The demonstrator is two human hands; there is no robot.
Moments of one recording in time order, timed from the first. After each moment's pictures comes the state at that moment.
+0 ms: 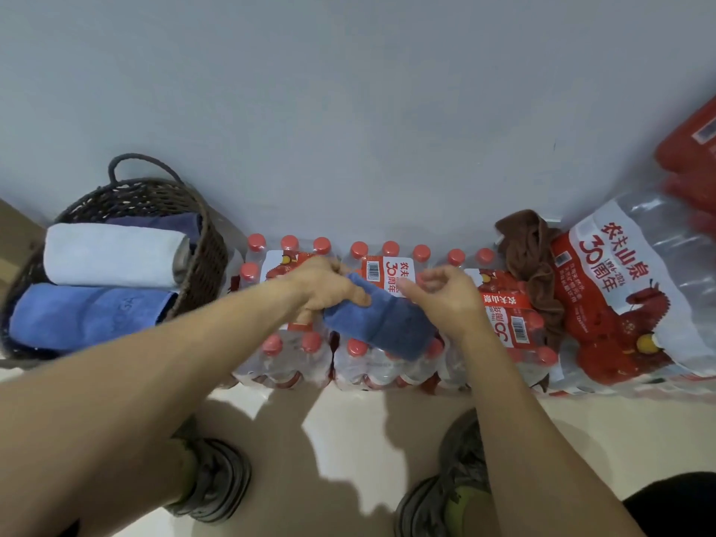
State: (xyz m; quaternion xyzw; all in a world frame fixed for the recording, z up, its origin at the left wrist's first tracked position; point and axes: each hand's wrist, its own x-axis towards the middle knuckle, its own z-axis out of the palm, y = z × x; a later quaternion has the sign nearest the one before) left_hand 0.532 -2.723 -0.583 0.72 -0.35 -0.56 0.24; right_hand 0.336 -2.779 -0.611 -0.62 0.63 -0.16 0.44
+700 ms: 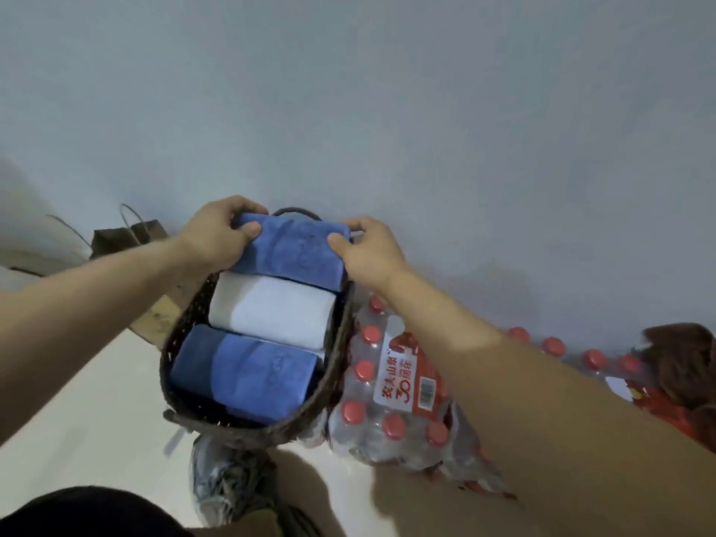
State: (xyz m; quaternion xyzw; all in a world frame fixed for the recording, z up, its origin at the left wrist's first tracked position) left_hand 0.846 -2.661 -0.541 0.85 -0.40 -0.17 0.31; right_hand 0.668 -2.773 -0.552 -0.73 0.42 -0.19 0.51
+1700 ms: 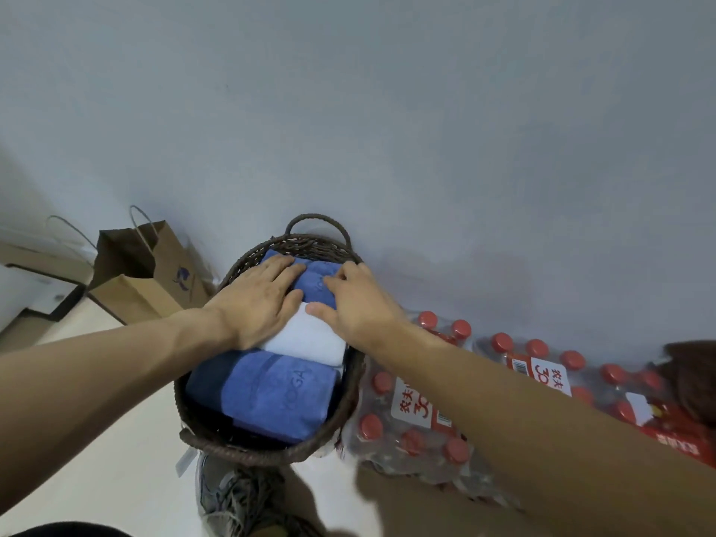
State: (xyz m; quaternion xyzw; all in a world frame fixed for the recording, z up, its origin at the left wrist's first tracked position) left_hand 0.836 -2.640 -0.611 0.77 -0.63 -0.10 0.05; right_hand 0.679 -2.749 -0.608 -0.95 0.26 -0.02 0.18
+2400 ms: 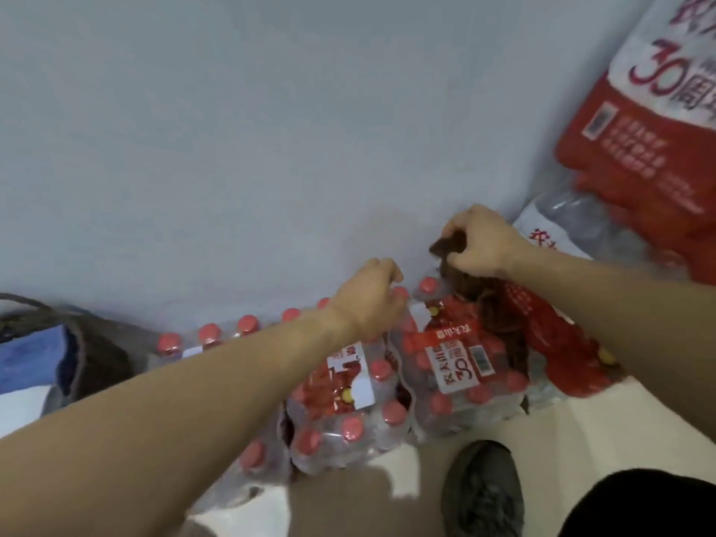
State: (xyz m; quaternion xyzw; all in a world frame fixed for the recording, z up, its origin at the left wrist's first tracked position) left_hand 0.425 -2.858 -0.604 0.61 -0.71 -0.29 0.17; right_hand 0.231 -2.944 -0.566 -0.77 0.62 -0.02 0.15
